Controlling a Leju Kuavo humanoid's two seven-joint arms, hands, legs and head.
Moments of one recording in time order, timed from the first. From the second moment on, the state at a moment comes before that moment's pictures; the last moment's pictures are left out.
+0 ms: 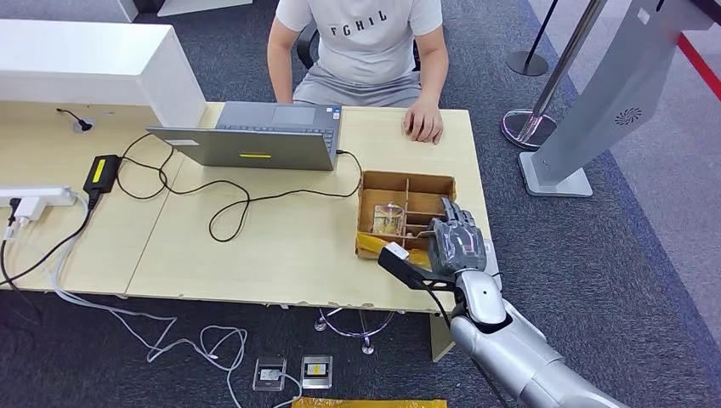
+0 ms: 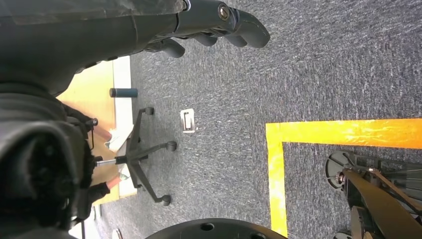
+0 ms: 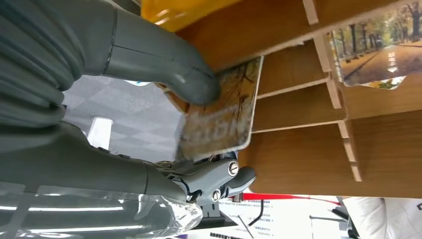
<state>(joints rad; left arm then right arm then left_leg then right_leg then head) -0.12 0.08 -1.26 -0.30 1.10 0.45 0.05 -0.65 -0.16 0.91 -0.87 0.81 -0.32 0.37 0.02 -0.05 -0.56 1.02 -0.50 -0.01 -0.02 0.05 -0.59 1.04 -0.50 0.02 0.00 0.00</state>
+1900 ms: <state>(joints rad) -0.12 0.08 -1.29 -0.30 1.02 0.41 0.05 -0.82 -0.14 0.87 -1.12 0.94 -0.31 0.44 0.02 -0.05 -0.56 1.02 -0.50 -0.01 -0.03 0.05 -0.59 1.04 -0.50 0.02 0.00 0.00</state>
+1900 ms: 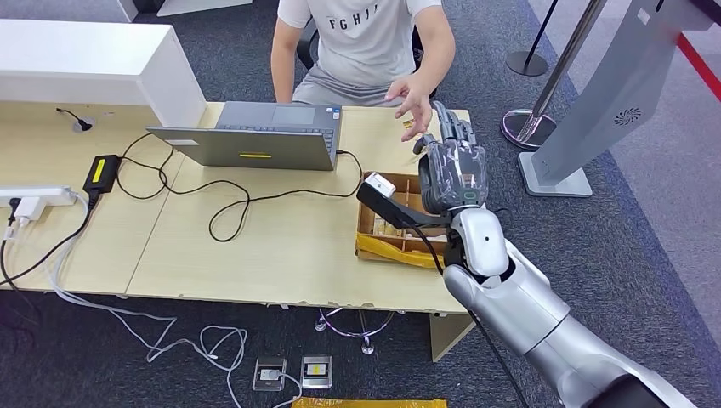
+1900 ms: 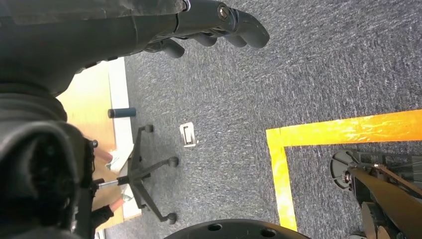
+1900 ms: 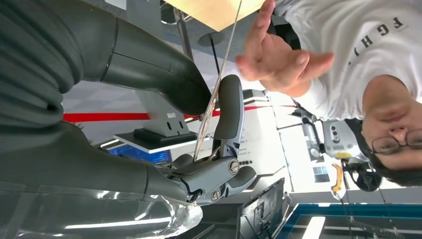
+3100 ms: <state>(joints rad) -0.13 0.07 -1.29 -0.30 1.01 0.42 0.04 -0.81 -0.11 0.85 -0.99 1.12 -0.33 0.46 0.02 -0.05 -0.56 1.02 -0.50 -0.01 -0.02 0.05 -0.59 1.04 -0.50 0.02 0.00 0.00</state>
